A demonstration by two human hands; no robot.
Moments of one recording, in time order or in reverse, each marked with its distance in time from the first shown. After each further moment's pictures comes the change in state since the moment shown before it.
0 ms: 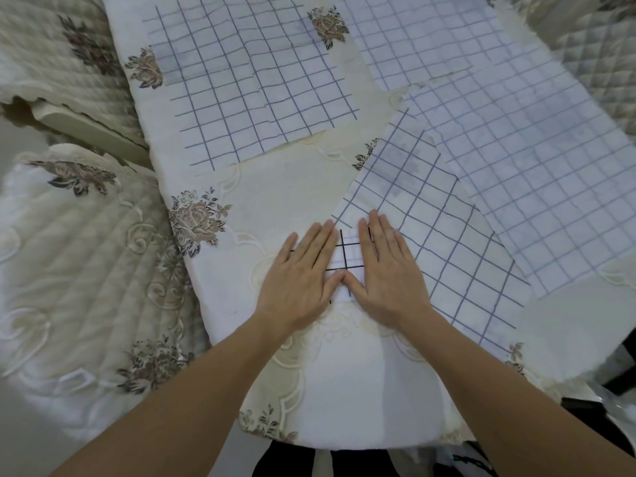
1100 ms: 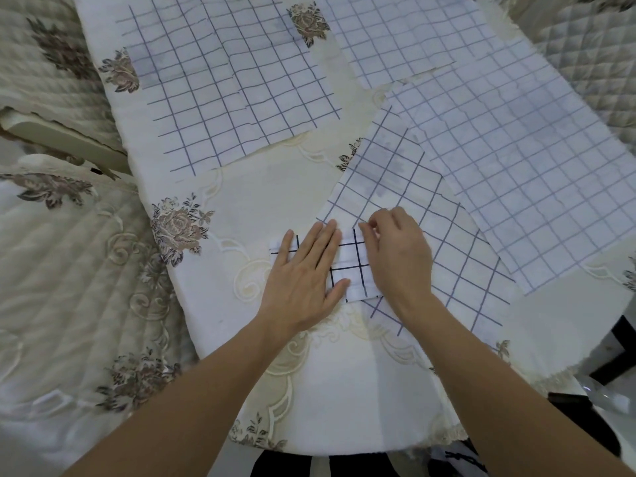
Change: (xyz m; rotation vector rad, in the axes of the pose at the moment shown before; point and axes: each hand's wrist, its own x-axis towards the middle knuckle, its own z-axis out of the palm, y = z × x) left_hand 0.017 0.020 -0.002 -0.020 -0.003 0.035; right_hand 0.022 0.004 -0.045 0.210 0.375 0.264
